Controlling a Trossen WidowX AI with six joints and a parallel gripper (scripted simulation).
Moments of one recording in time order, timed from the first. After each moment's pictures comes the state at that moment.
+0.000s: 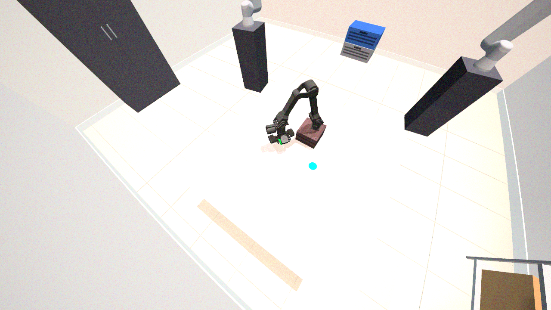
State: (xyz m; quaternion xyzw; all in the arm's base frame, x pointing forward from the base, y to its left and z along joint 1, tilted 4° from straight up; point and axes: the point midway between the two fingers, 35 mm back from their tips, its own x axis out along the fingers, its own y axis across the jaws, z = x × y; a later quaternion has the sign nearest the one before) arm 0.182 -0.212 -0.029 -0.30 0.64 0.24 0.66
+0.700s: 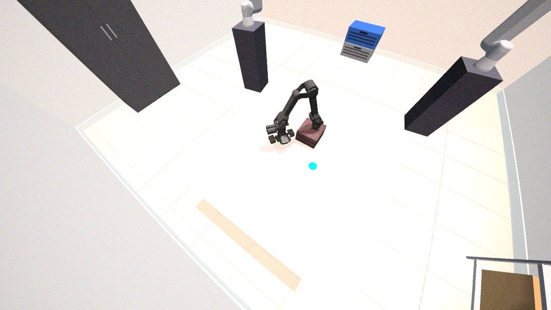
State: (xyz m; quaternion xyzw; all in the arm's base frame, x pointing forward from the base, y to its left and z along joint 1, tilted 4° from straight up) arm 0.181 -0.210 -0.034 -0.30 0.64 0.24 0.66
